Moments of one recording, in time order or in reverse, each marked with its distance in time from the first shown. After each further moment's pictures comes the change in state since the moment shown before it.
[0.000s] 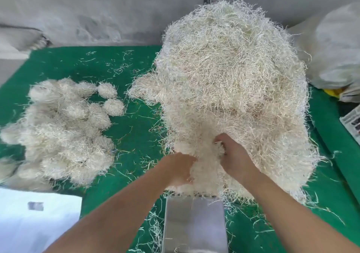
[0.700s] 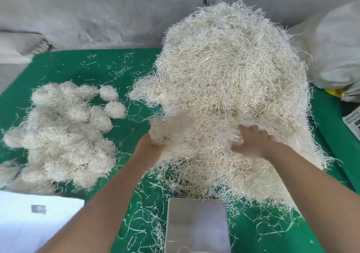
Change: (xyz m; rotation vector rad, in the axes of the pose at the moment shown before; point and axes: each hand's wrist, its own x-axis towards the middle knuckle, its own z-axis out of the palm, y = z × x) left_hand -0.002 -0.069 -0.022 -0.609 0.462 -0.231; right_hand 0.041 0.047 -0.054 -0.248 -0.314 0.335
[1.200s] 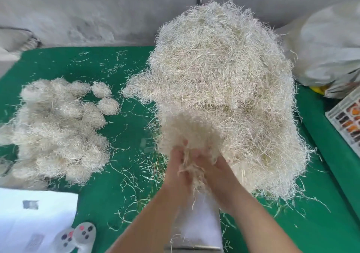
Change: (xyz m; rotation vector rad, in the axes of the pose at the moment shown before) left_hand -0.108 0.083 0.066 -1.319 -0.181 -0.249; right_hand -0.156 -0.113 0.036 1.426 -0.066 -0.224
